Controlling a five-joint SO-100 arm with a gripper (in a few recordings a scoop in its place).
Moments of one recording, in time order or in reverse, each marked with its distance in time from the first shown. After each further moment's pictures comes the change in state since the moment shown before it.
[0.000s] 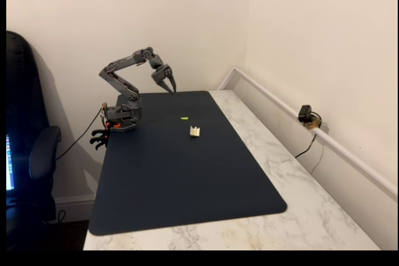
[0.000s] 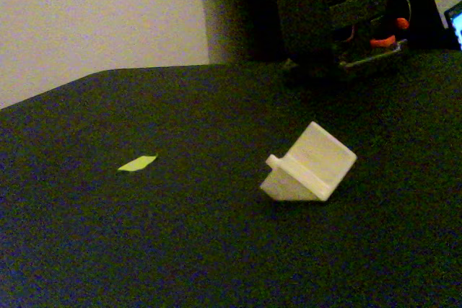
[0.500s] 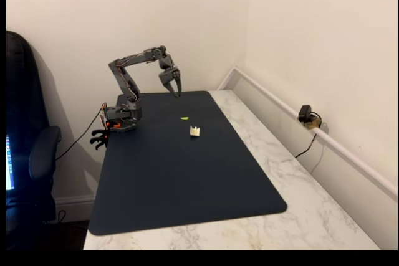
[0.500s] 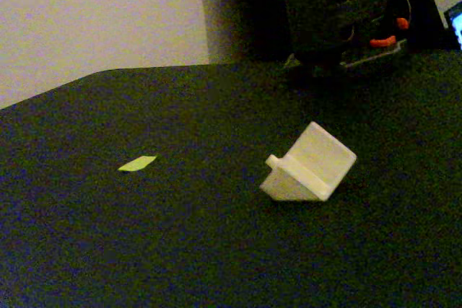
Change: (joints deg) arm -8.5 -20.2 -14.8 5.0 10.5
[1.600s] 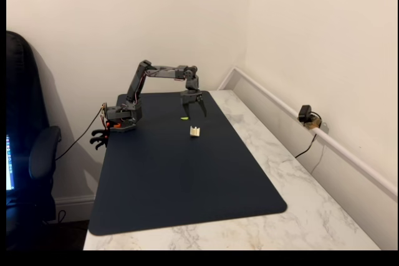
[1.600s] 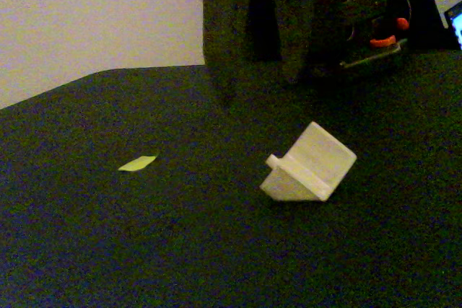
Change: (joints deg) arm -4.0 -50.4 -36.2 6.8 14.5
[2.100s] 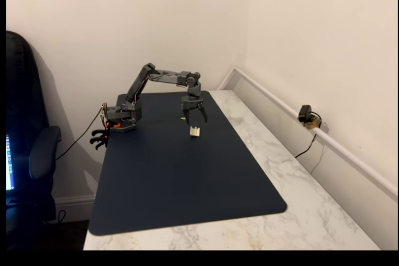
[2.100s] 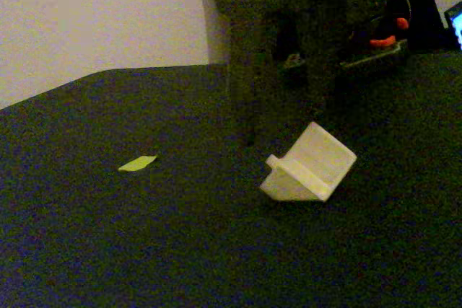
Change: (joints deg) arm -2.7 -6.8 -4.5 0.8 3.5
